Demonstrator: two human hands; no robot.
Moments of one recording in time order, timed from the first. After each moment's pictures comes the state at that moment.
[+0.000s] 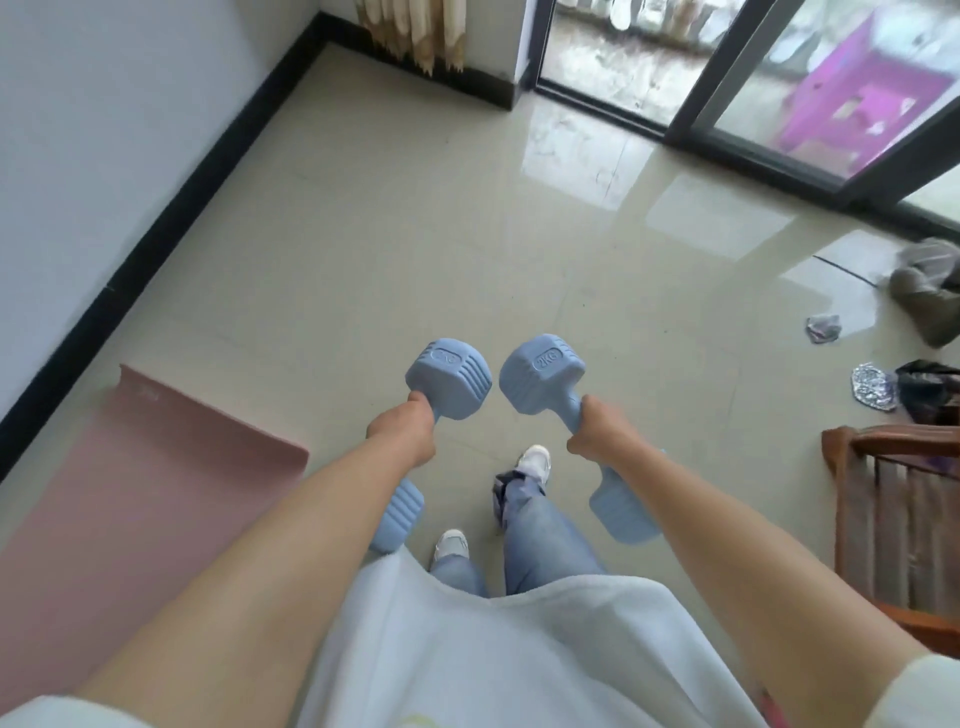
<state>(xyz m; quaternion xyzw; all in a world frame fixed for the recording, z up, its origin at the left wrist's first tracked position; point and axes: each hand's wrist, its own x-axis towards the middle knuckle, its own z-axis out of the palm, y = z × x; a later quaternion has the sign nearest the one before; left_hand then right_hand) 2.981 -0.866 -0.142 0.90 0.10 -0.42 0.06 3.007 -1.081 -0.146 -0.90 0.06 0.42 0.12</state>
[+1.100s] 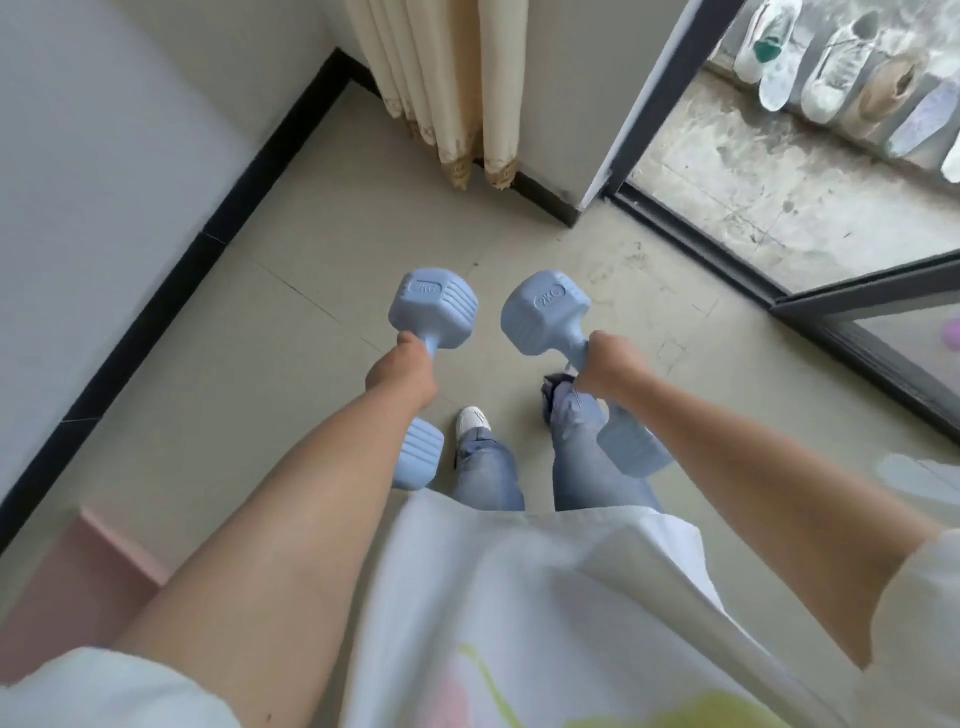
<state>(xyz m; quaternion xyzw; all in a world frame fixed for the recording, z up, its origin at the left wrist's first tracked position) 3.794 -0.808 -0.201 0.84 0.33 -0.40 0.15 3.872 -1.002 -0.216 -0.89 -0.04 0.46 0.07</state>
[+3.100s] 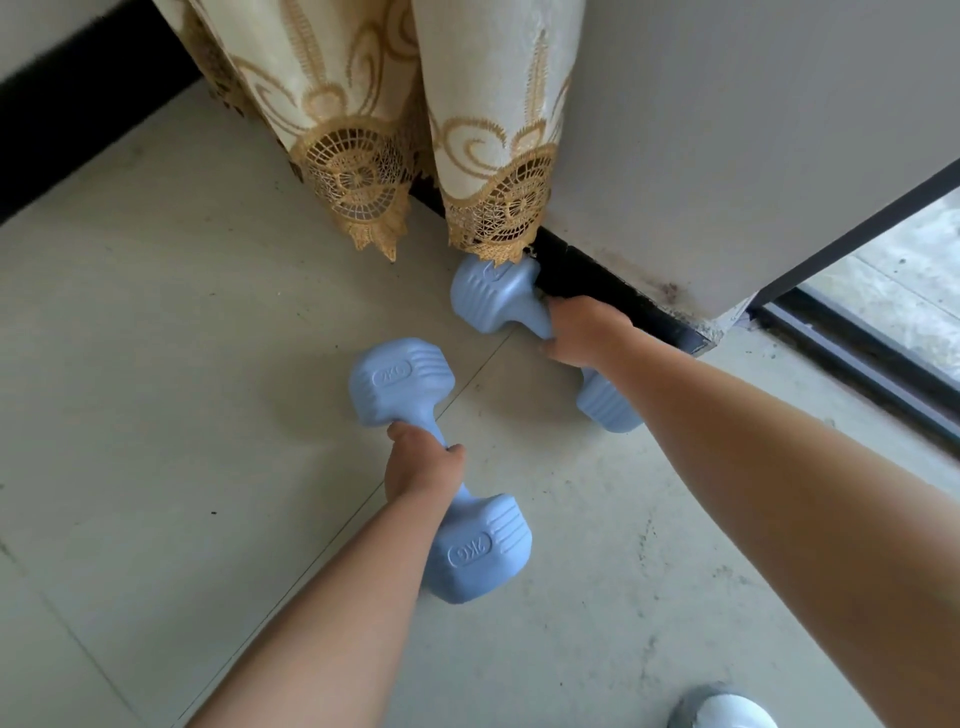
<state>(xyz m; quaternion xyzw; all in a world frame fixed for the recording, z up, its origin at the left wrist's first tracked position) 4.090 -0.776 -0.818 0.74 0.54 -0.22 0.34 4.256 -0.862 -0.818 -0.92 -0.26 0.29 -0.03</state>
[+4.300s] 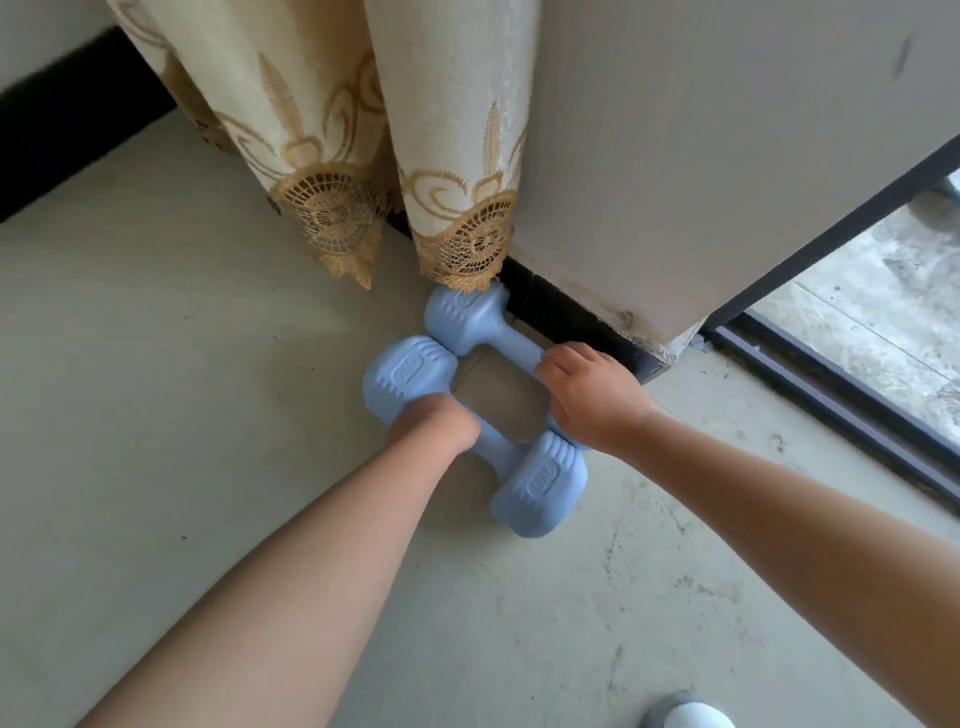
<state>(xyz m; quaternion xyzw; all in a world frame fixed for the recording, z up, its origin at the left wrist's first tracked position) 4.152 -0.782 -0.788 0.76 0.43 -0.38 0.29 4.214 -0.920 -0.802 -0.90 -0.43 0.09 0.00</state>
